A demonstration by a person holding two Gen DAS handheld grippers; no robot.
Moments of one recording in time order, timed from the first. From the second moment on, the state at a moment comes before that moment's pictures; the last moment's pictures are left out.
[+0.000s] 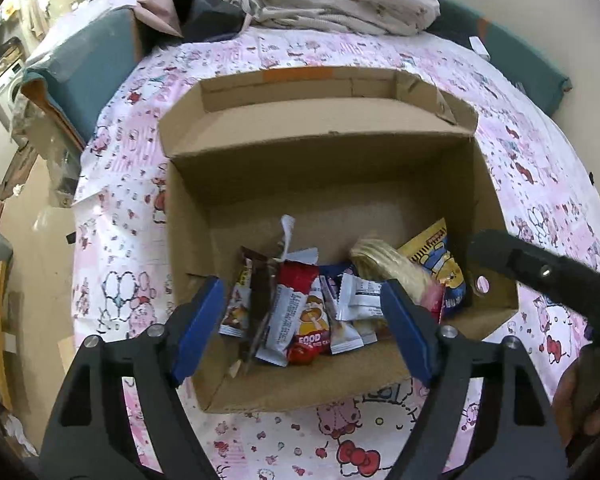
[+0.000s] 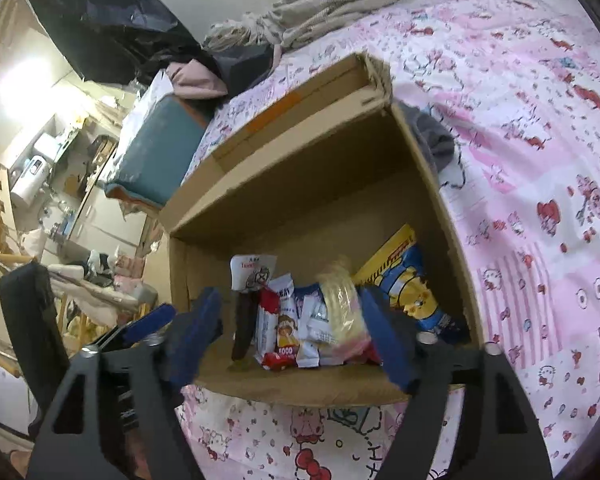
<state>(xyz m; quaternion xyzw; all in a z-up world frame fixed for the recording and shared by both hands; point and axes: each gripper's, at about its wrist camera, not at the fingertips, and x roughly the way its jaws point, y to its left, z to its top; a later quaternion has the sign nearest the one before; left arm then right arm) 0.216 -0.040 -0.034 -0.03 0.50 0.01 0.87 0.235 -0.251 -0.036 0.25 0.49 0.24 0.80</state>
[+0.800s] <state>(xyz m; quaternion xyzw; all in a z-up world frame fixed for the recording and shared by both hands) 0.106 0.014 0.045 -0.05 0.39 0.04 0.92 0.124 -0.270 0.040 0.18 0.37 0.21 0.89</state>
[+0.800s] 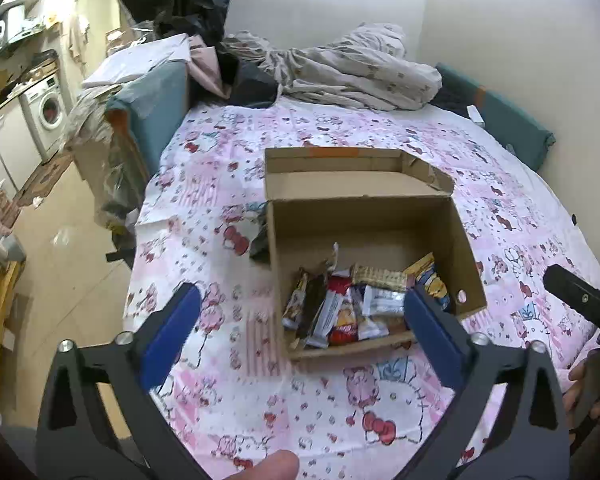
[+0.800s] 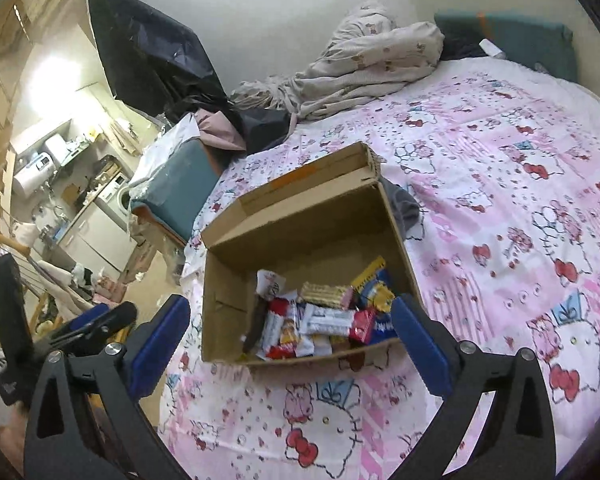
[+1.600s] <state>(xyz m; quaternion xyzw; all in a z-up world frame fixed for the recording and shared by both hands) 0.082 0.020 -0.003 -0.06 0.40 0.04 0.91 0.099 -0.225 0.011 0.05 0.38 0.16 0.91</state>
